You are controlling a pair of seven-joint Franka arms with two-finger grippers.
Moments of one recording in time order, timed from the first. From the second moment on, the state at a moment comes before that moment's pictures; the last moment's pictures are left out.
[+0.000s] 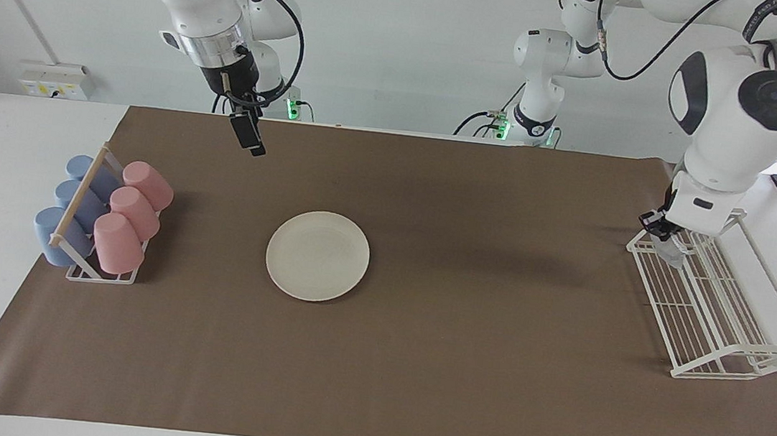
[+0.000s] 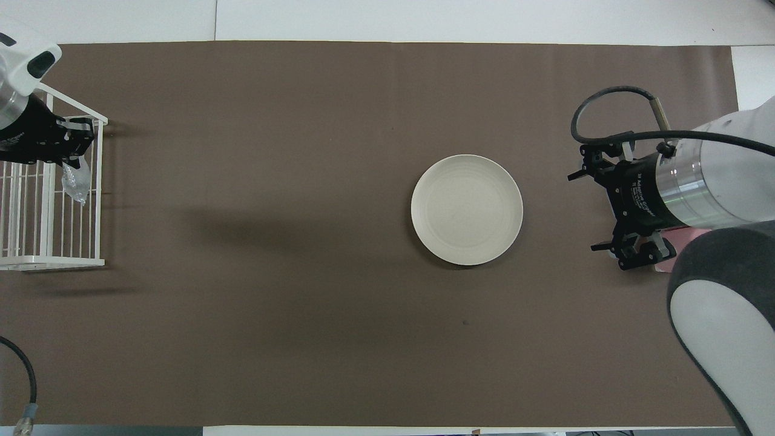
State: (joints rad) left arm -0.10 0.22 0.01 -1.39 0.09 1.49 -0.29; right arm 0.26 -0.08 -0.06 -1.72 0.14 1.64 1.51
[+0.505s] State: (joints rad) left arm 0.04 0.12 0.01 -1.51 -0.64 1.43 -0.27; right arm 0.33 -0.09 -0.05 -1.74 0.15 1.73 1.62
